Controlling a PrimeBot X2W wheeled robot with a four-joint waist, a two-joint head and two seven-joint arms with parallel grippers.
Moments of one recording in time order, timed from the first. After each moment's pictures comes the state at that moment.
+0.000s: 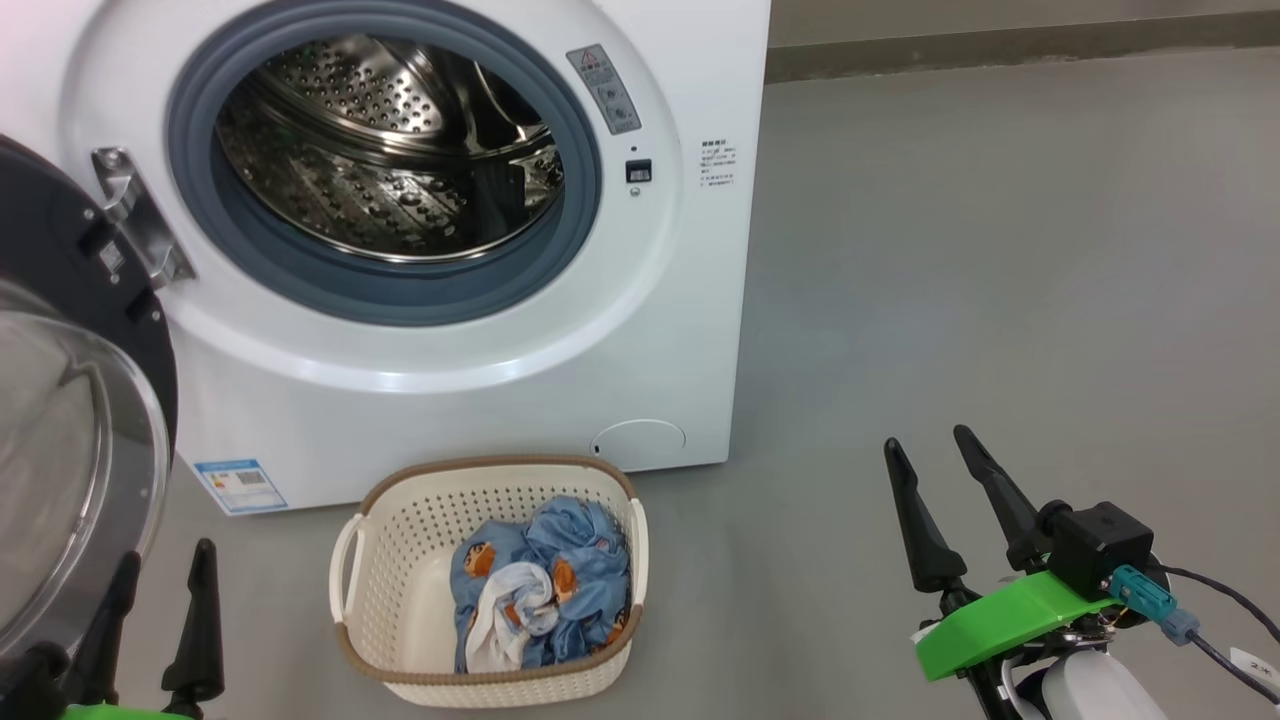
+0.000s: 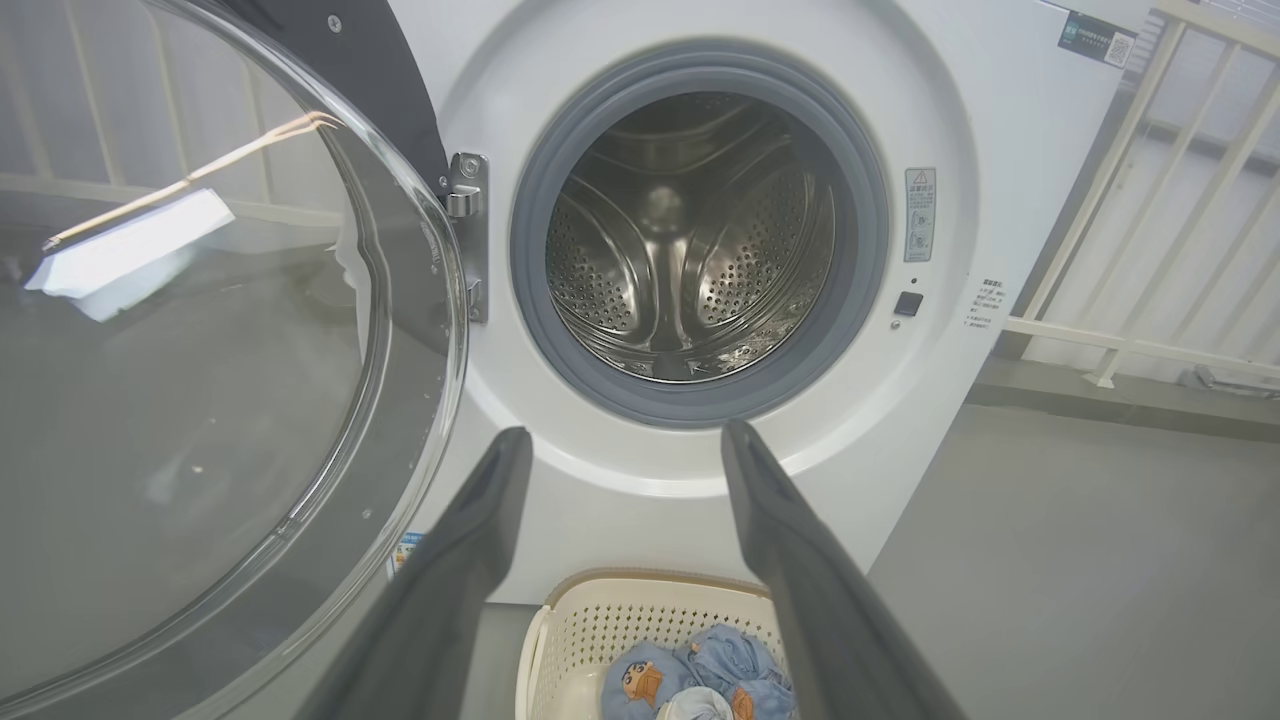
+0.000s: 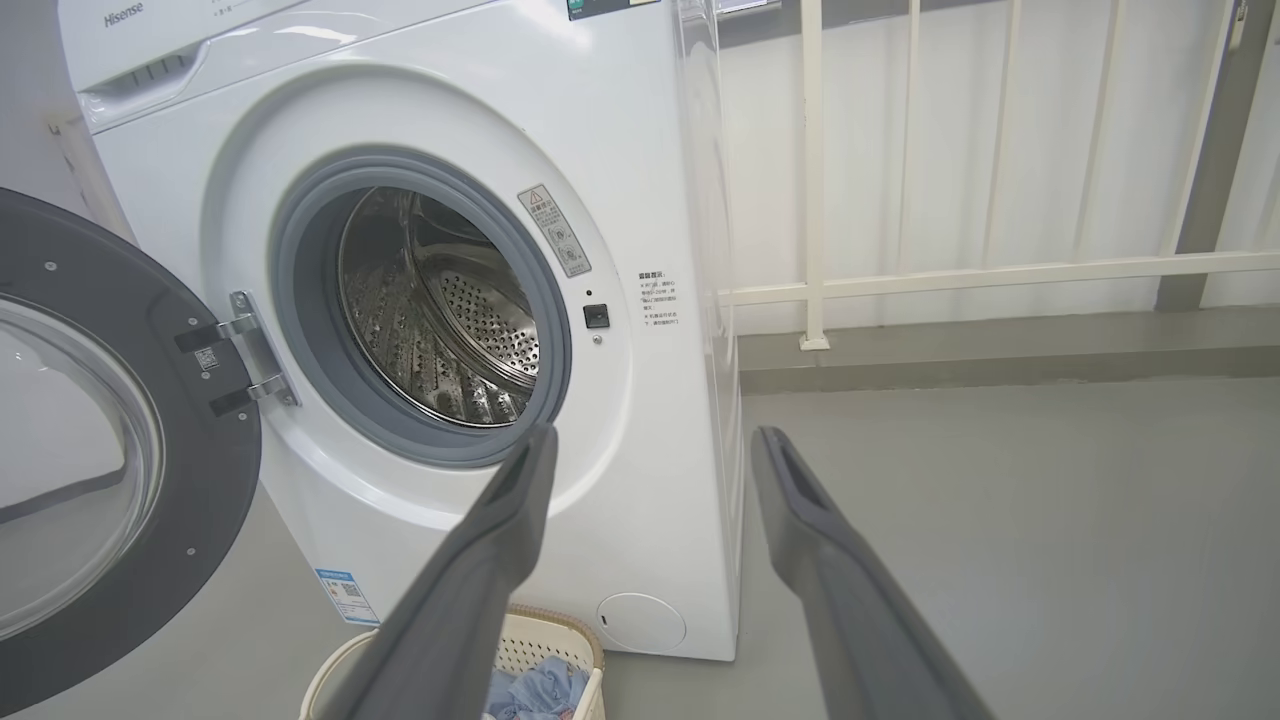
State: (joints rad) left arm -0.06 0.36 -0.09 0.31 -0.62 -0.11 -0.25; right arm -0.16 -0.07 0.16 0.30 0.29 0.13 -0.25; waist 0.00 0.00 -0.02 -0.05
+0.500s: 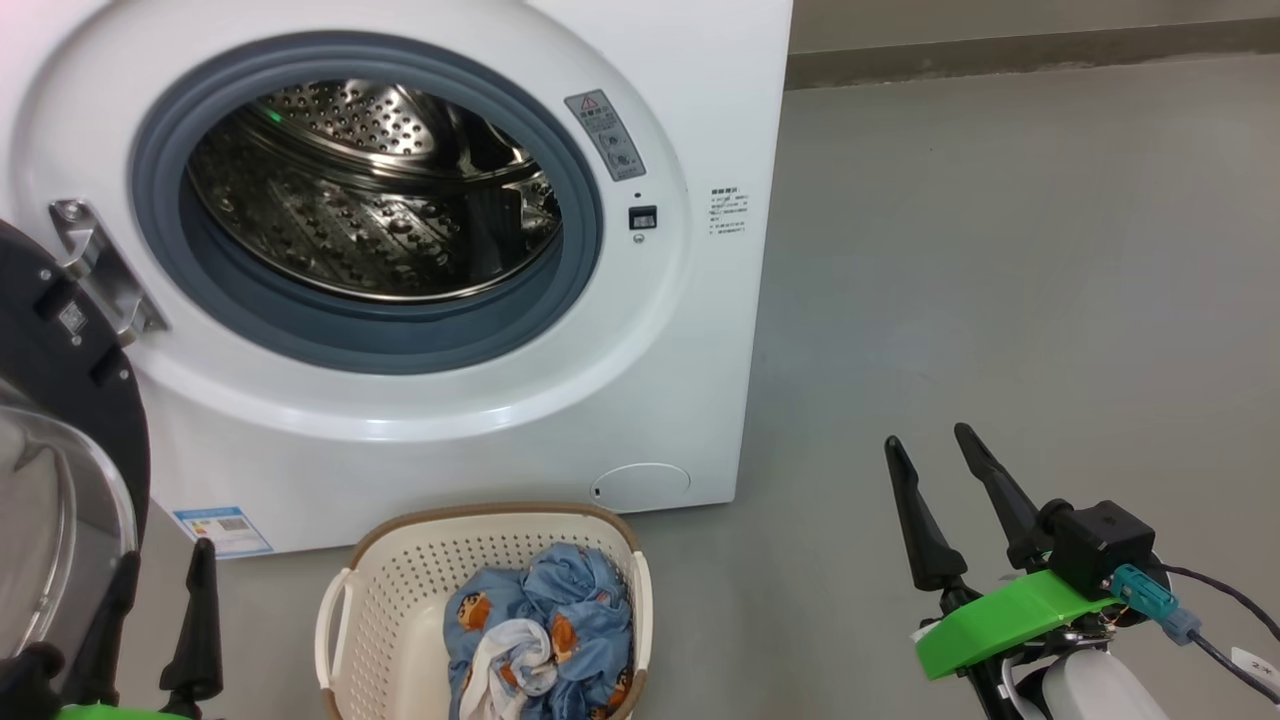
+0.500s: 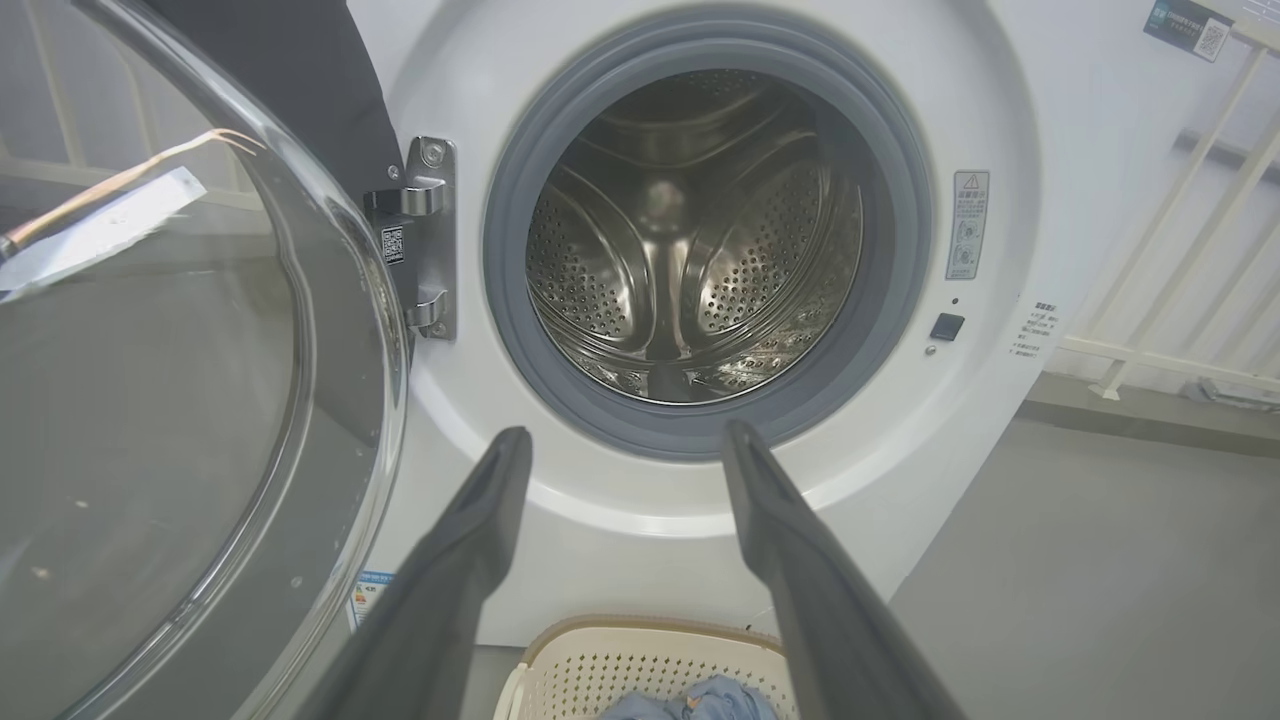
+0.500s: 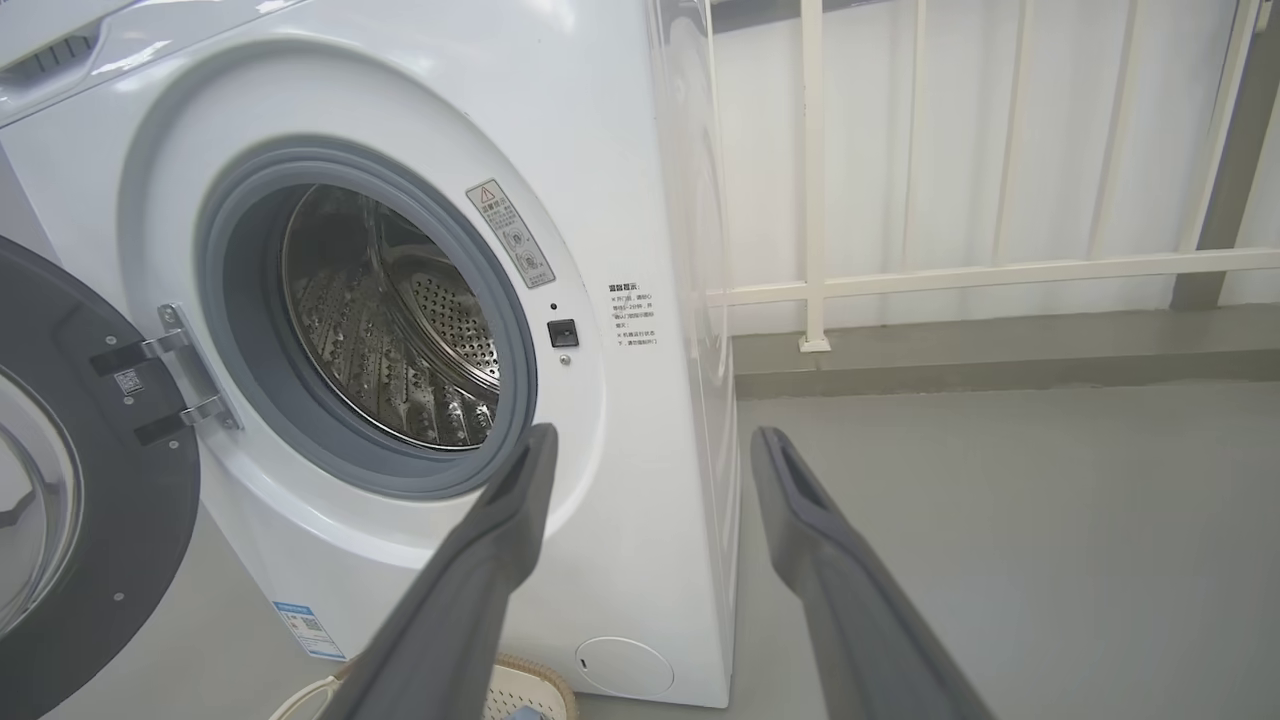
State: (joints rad) left arm -0.06 0.36 -0.09 0.31 -0.64 -0.11 -0.25; right arm -0.16 -0.07 0.16 0.29 0.29 0.13 -0.25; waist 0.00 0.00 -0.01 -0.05
